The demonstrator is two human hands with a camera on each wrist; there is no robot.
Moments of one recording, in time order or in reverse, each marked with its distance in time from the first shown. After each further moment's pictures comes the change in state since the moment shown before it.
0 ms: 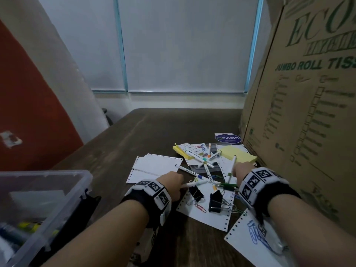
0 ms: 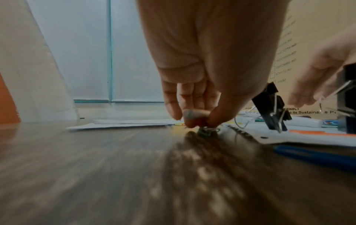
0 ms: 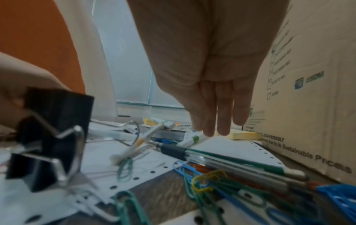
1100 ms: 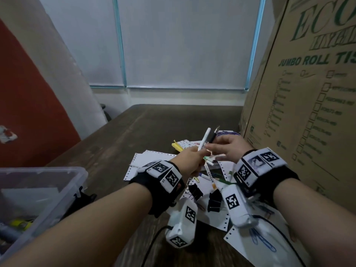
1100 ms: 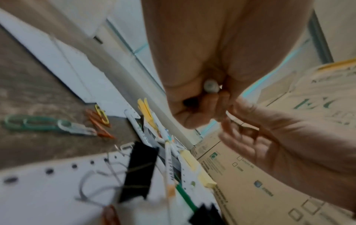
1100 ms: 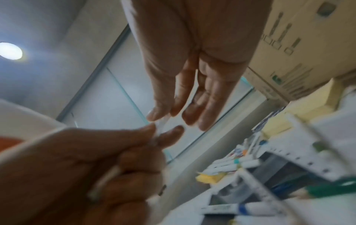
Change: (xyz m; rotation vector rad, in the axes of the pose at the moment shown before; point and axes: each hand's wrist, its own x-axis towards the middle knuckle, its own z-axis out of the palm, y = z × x) left_hand 0.000 0.044 -0.039 -1.401 0.096 0.043; right_hand -0.006 -0.017 -0.028 1.359 0.168 -0.291
